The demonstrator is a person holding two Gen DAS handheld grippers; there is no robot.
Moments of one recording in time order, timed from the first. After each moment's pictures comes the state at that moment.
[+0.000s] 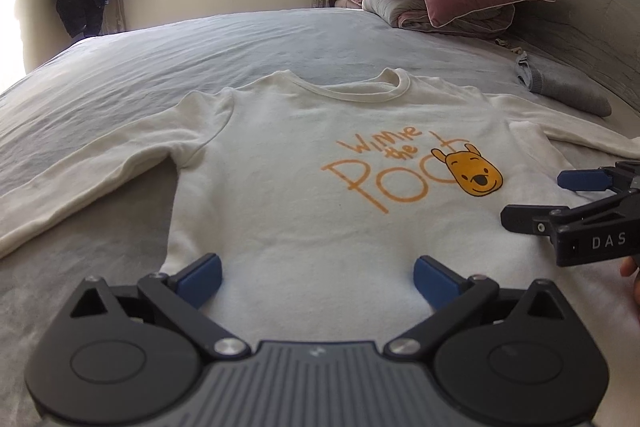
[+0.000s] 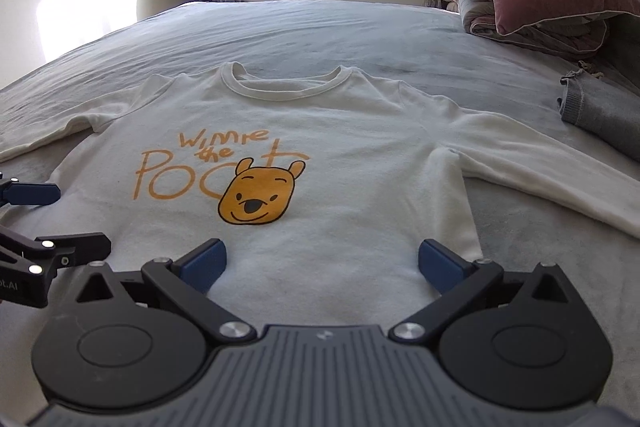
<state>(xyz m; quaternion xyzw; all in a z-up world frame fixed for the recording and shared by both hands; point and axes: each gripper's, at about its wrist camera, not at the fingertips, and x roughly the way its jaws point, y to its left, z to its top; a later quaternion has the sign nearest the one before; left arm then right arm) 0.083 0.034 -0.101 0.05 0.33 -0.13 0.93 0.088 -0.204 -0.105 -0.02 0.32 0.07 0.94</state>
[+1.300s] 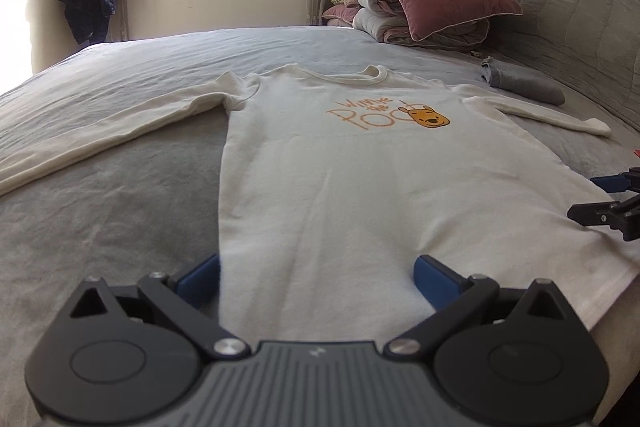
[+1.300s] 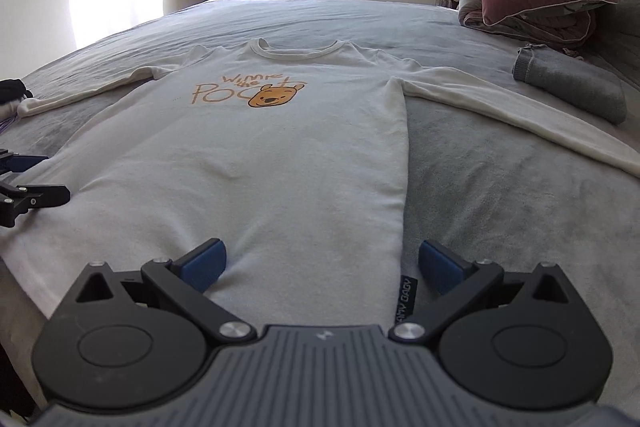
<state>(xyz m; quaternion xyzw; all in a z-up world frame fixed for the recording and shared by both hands) -0.037 0.087 -0.109 0.04 0.29 -0.15 0.94 -0.038 -0.246 -0.108 -0.02 0.32 0.11 0.94</state>
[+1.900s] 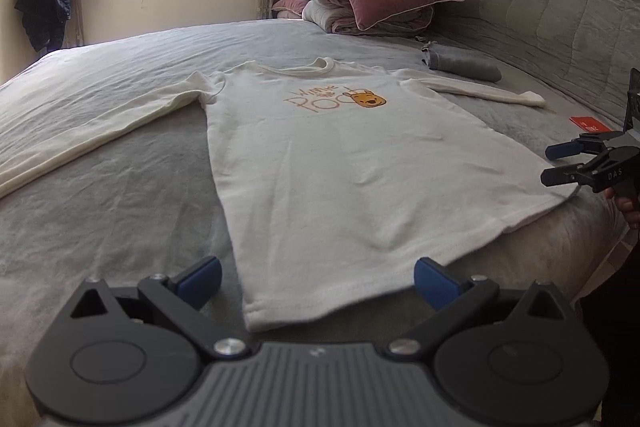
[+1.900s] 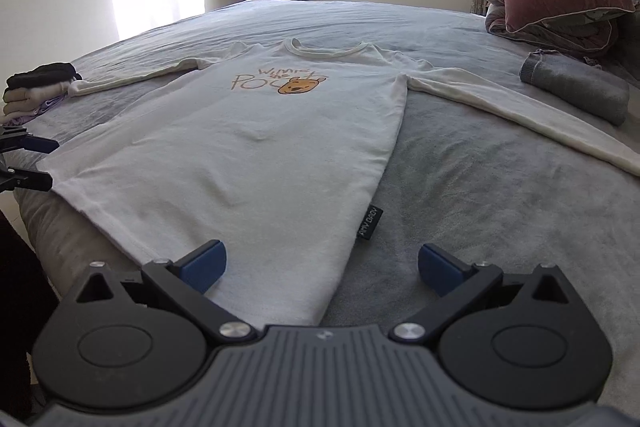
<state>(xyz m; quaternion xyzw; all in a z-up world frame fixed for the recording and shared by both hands) -0.089 0.115 -0.078 0.04 0.31 -0.23 0.92 -0.077 -0.282 -0.092 -0.02 0.31 0.16 0.94</state>
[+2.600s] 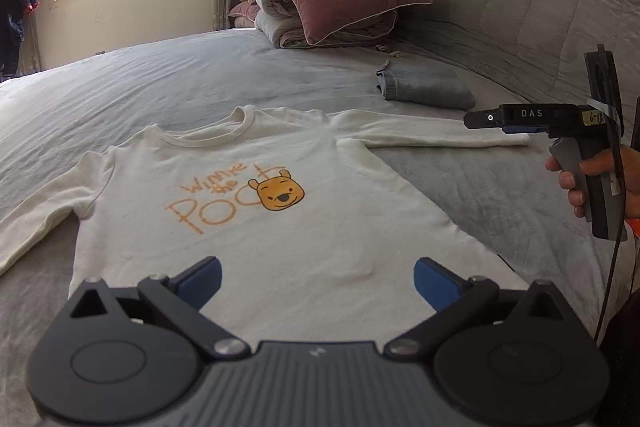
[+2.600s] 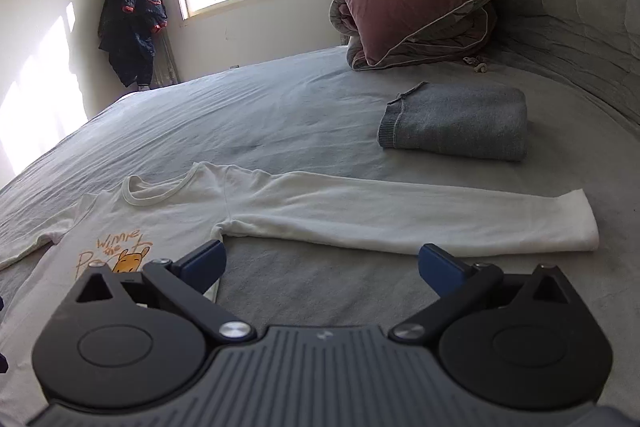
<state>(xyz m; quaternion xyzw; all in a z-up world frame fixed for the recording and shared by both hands) 0.015 -0.041 -0.039 0.06 0.32 -0.27 0.91 0.039 -0.380 -0.043 0.09 0.25 -0.01 0.96</state>
